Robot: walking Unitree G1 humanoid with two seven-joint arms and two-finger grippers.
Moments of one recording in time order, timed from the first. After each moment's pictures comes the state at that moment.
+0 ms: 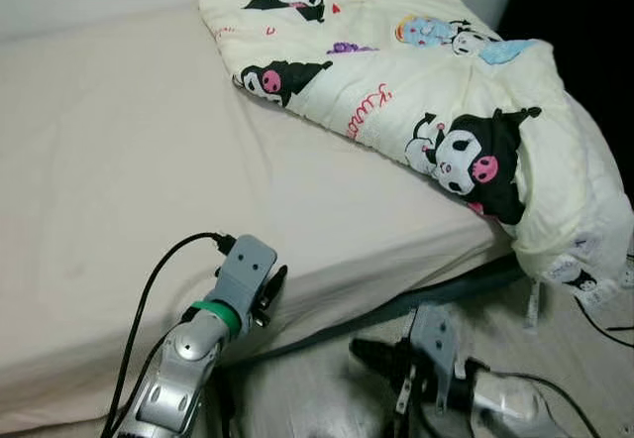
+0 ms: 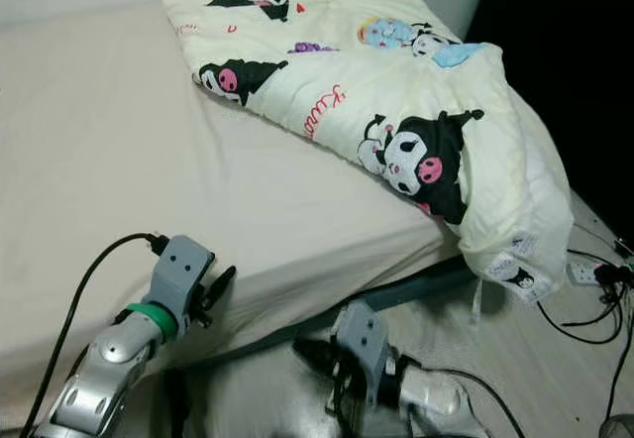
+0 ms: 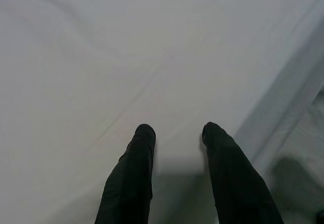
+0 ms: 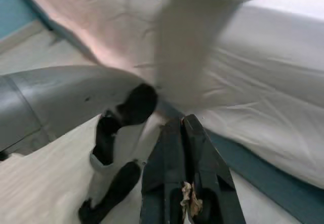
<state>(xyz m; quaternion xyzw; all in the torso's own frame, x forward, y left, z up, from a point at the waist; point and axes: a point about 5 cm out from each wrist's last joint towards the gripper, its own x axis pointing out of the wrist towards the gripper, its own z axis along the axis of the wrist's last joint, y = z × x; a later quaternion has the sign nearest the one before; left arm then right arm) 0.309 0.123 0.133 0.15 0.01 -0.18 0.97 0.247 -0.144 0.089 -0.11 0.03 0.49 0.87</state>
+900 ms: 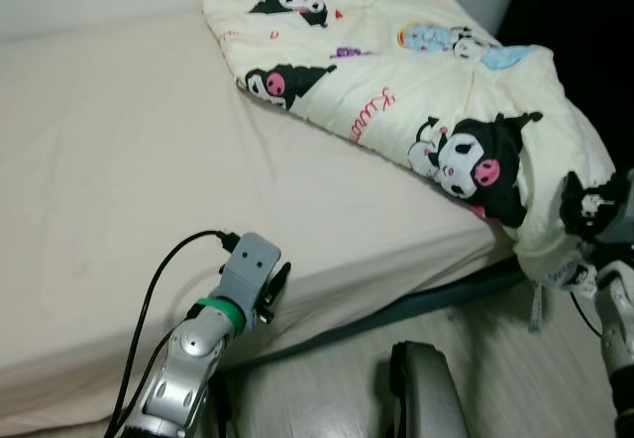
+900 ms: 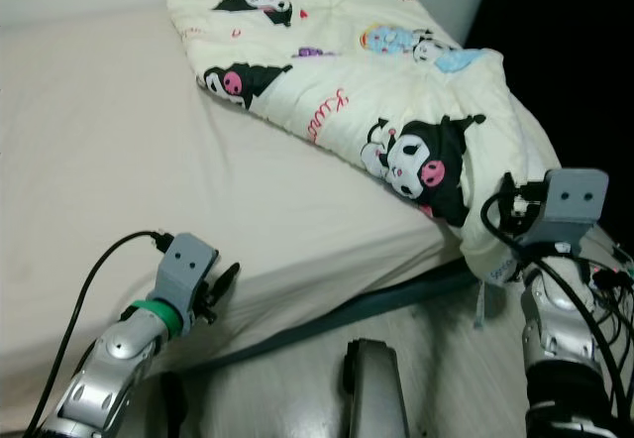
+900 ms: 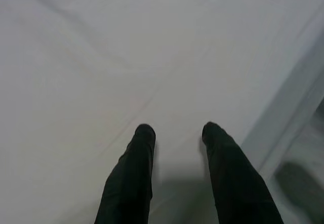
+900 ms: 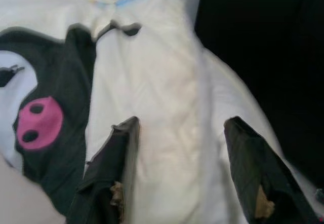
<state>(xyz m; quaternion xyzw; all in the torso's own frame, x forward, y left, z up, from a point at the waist) 0.312 0.121 0.135 0.16 0.00 -0.18 0.97 0.341 -0.320 0.211 -0.05 -0.16 -0.10 0.98</state>
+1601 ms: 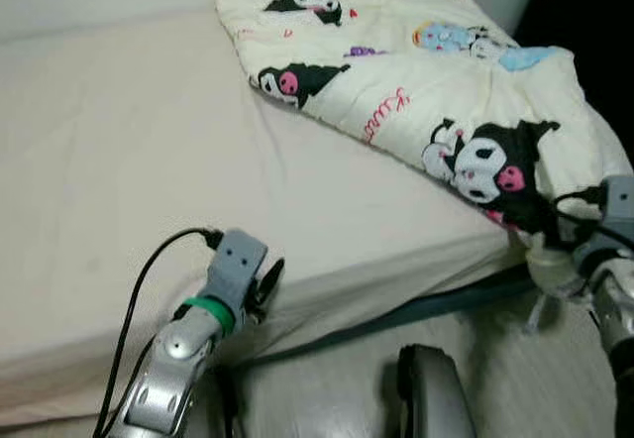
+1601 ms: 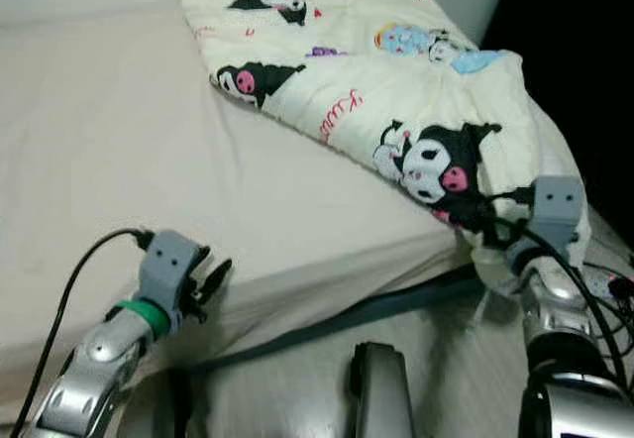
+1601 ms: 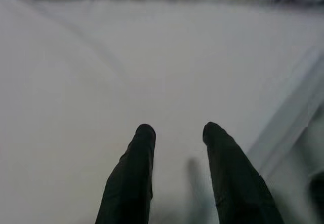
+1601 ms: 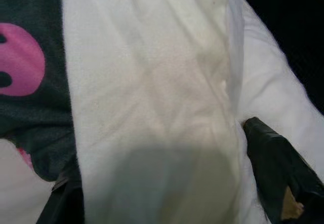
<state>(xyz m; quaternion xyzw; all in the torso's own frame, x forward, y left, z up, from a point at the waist) 0.302 0.121 0.164 0.08 -0.04 -0.22 0.97 0.348 -0.340 0.188 -0.05 -0.04 -0.14 0.99</state>
